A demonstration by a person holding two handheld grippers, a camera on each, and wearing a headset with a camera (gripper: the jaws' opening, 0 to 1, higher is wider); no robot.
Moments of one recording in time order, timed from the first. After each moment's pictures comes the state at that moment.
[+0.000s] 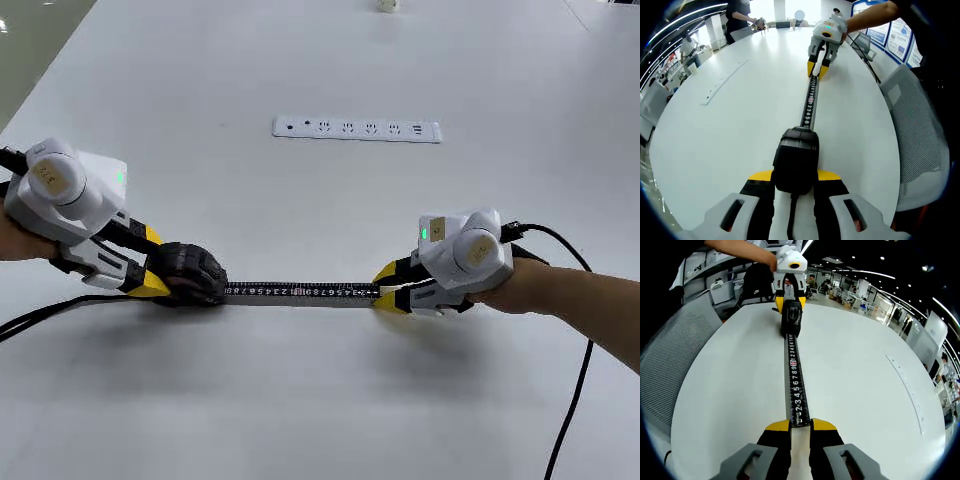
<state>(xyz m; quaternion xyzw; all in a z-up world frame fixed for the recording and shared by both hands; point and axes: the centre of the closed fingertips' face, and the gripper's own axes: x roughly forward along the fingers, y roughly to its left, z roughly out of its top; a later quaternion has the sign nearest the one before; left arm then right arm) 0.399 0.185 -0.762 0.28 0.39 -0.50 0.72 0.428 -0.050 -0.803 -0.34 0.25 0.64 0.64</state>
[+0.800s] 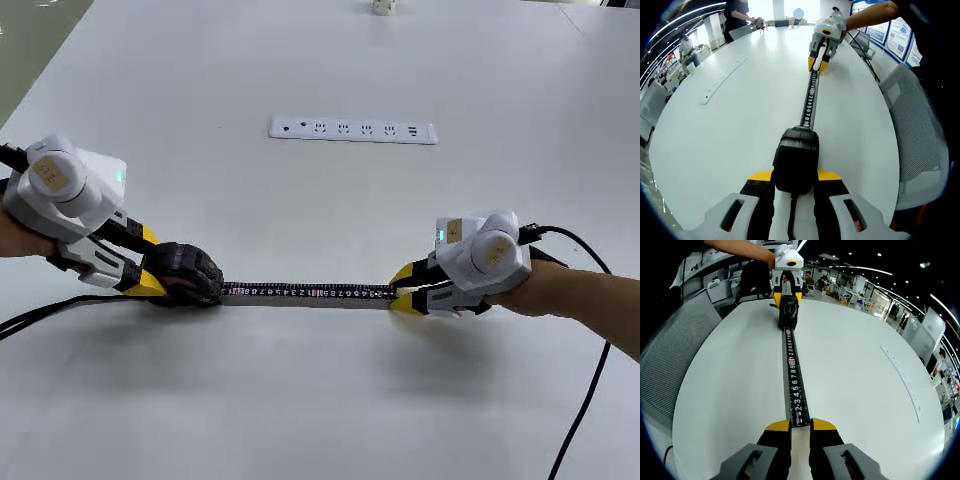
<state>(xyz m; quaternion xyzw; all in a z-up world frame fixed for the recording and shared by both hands) 0.398 0.185 -0.761 0.28 0.39 -0.50 0.72 0.431 -0.075 -0.804 -0.35 0.27 0.62 0.65</state>
